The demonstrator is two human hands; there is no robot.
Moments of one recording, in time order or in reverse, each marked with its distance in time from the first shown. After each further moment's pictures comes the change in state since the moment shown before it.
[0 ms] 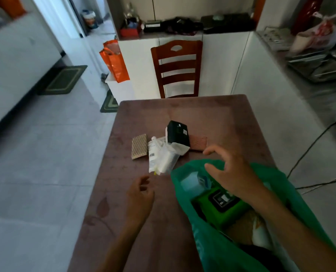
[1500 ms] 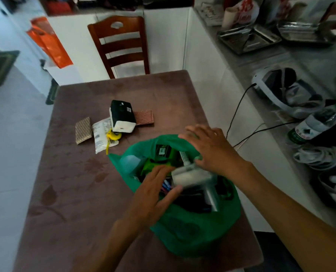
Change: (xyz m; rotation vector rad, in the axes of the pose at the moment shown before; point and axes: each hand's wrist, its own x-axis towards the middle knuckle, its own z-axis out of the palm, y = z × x) left_hand -0.138 0.067 0.088 0.146 -0.628 0.658; right_hand -0.087 0.114 -0.069 -0.784 -0.172 -0.100
